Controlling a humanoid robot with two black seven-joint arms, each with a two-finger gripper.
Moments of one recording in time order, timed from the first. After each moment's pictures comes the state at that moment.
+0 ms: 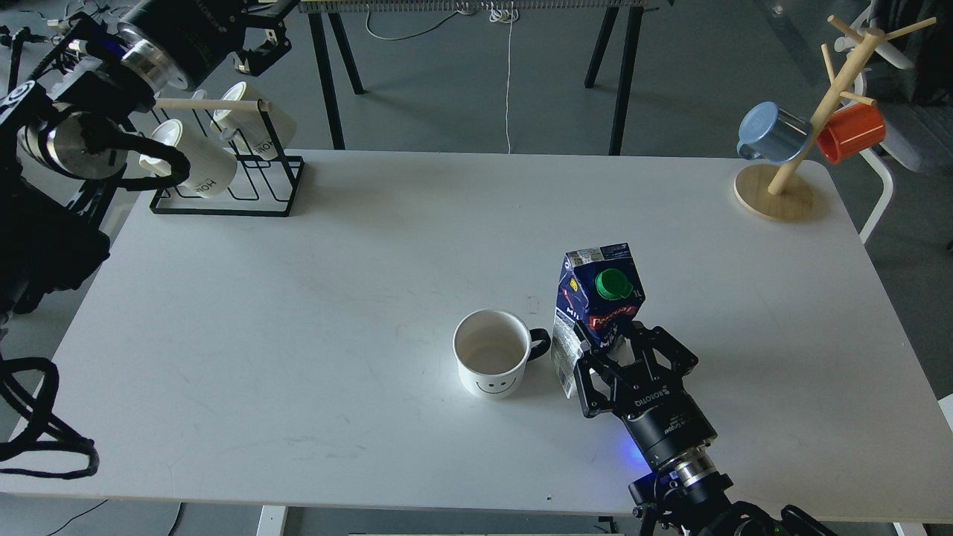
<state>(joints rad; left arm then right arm) -0.94 0.42 -0.97 -0.79 0.25 -0.49 -0.01 -0.11 -0.19 0.83 1.44 0.33 0.49 0.18</state>
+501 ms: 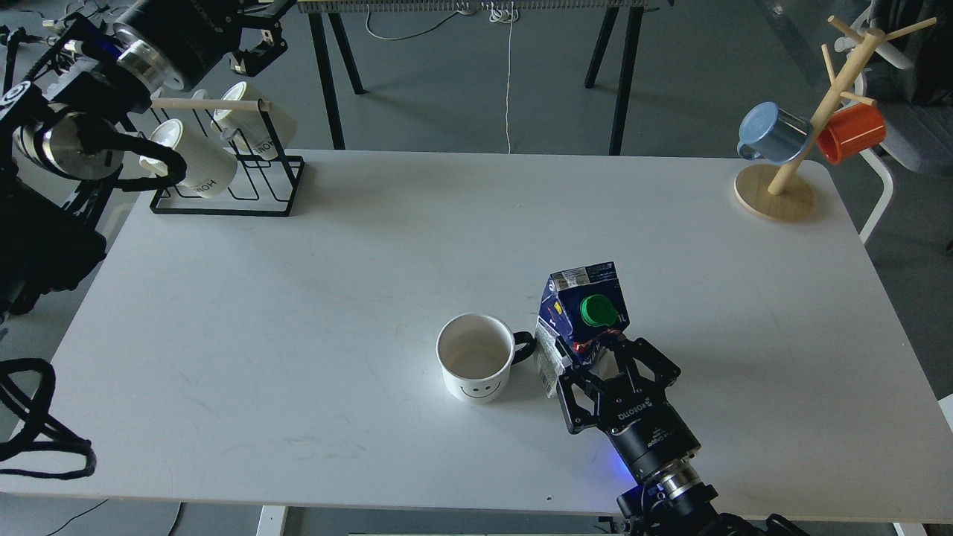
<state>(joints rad) -0.94 0.43 -0.97 -0.79 0.25 -0.49 -0.01 -0.12 -0.17 0.82 1.43 0.32 0.49 0.18</state>
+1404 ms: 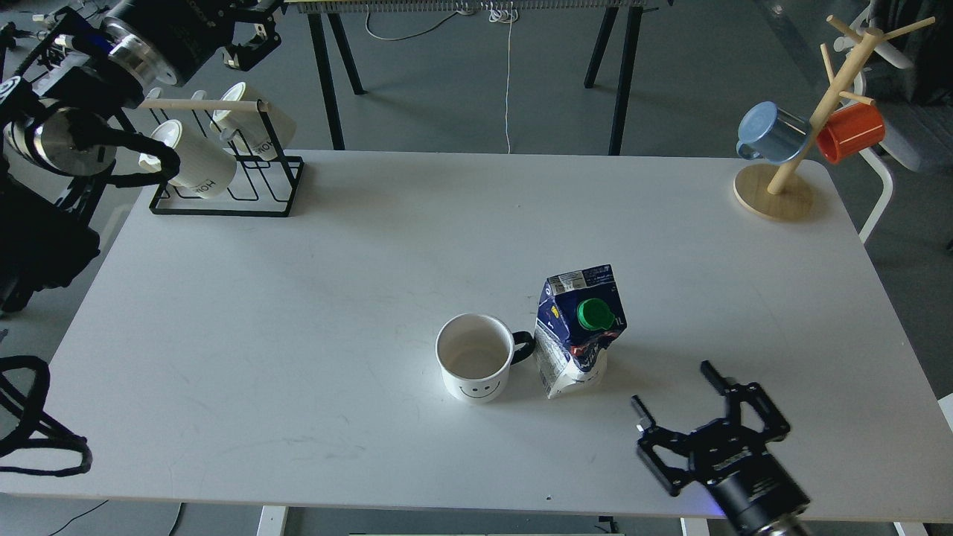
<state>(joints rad) -0.94 0.44 -0.98 -0.79 0.24 -0.49 0.00 -0.39 -0.52 1.09 1.65 0.28 0.49 0.19</state>
